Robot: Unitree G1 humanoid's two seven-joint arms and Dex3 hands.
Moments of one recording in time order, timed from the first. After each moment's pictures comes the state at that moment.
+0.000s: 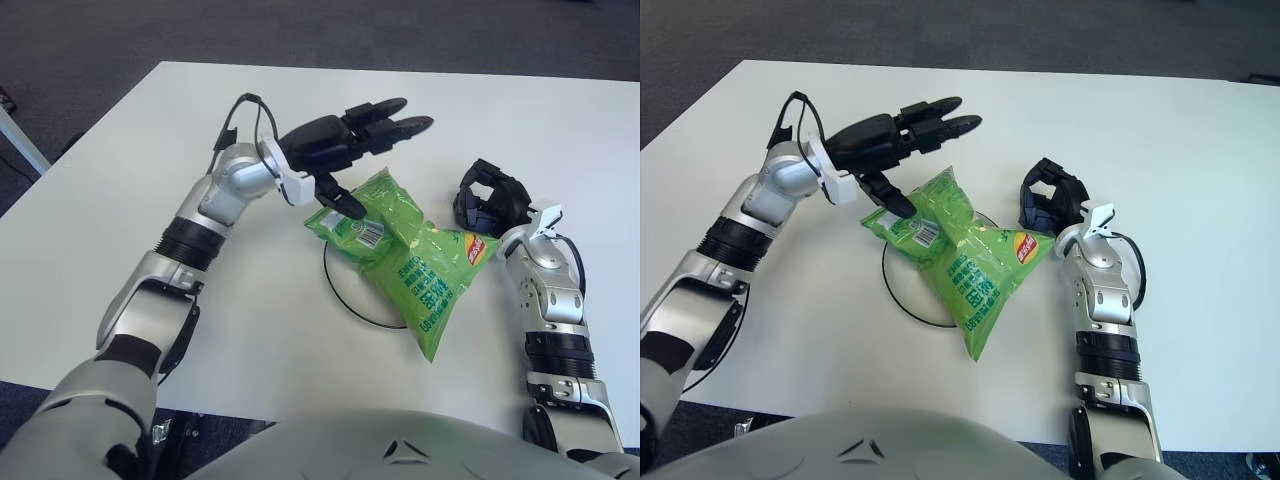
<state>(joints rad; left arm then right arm) -0.76 0.42 -0.28 0.34 0.32 -0.80 -0.43 -0.19 -0.25 -0.16 0.02 0.21 0.27 0.16</state>
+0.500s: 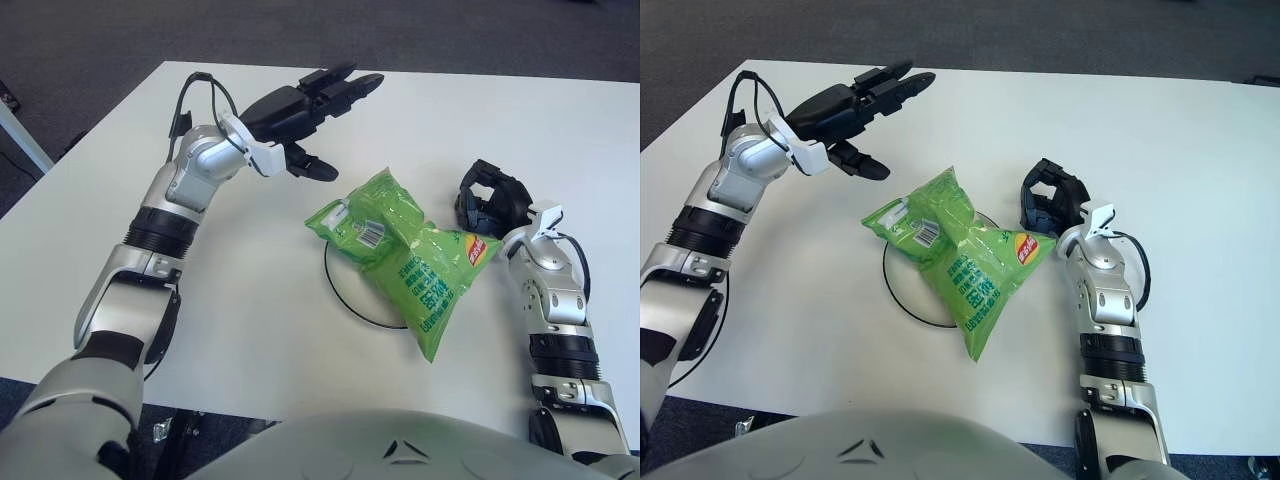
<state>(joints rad) -0.77 0.46 -0.22 0.36 0.36 -0.72 -0.37 -0.18 -0.27 -0.15 0.02 0.19 0.25 0.16</state>
